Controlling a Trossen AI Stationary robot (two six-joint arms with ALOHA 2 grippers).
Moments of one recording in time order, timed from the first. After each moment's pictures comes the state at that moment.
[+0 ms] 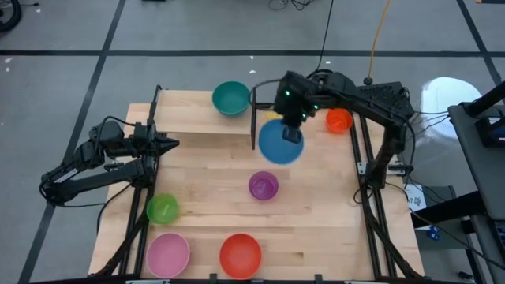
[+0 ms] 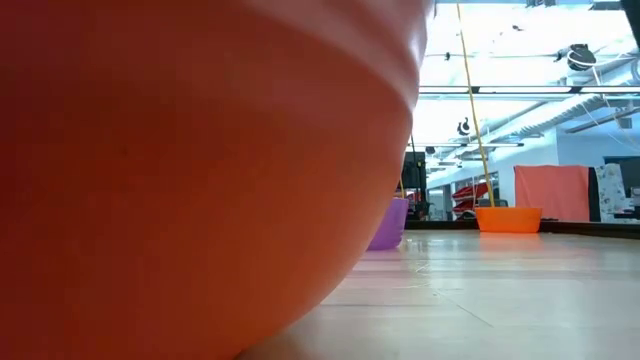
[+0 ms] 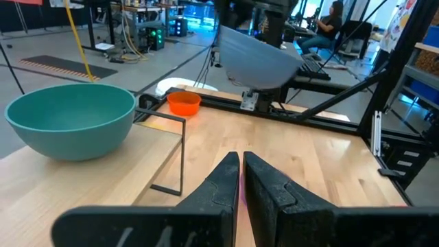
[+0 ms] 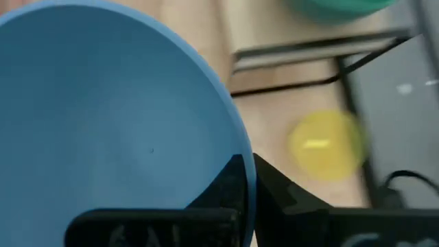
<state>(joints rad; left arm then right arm) 0.40 0.26 0.63 -0.52 0.26 -0.07 -0.31 1.77 2.13 -1.45 -0.02 -0.11</state>
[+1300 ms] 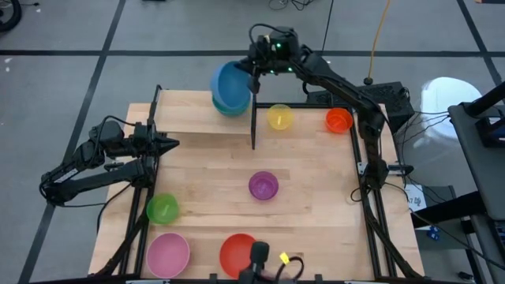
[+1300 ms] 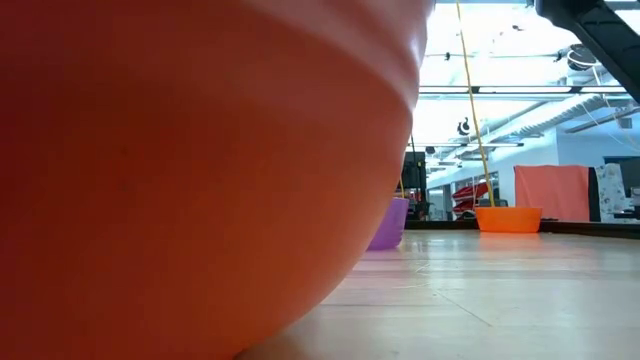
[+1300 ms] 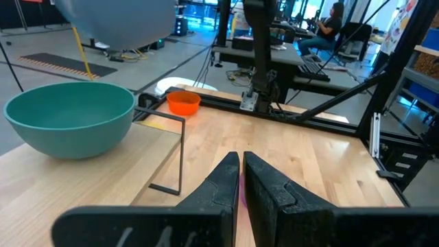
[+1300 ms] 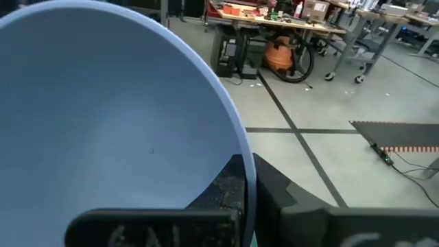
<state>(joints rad) 0.40 0.26 0.63 -0.52 0.26 -0.09 -0.58 2.02 2.22 -0.49 -0.32 -0.28</state>
